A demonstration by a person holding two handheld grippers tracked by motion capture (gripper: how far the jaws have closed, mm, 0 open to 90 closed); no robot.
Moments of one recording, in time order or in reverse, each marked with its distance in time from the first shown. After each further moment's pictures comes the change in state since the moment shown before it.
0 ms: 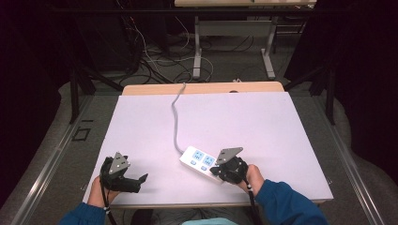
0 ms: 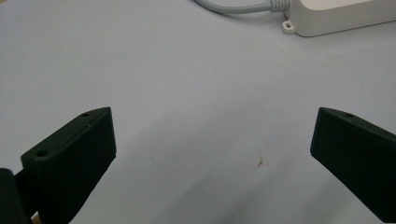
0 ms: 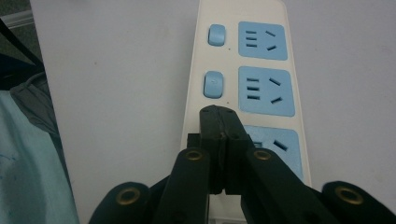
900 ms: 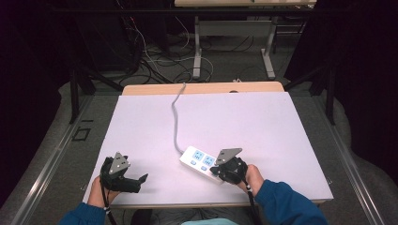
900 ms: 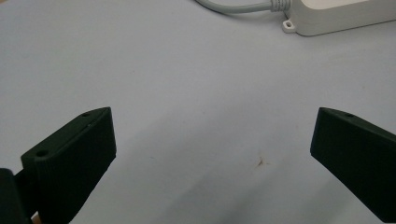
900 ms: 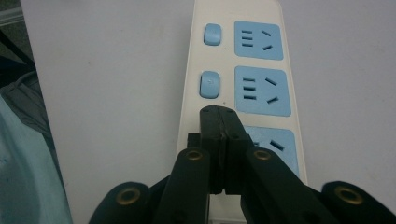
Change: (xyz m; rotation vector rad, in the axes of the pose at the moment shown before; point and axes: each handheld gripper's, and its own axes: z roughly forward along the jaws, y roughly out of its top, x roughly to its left) left arm 0.000 0.000 0.000 0.002 0.003 0.001; right arm 0.002 0.000 0.001 0.004 -0.025 -0.004
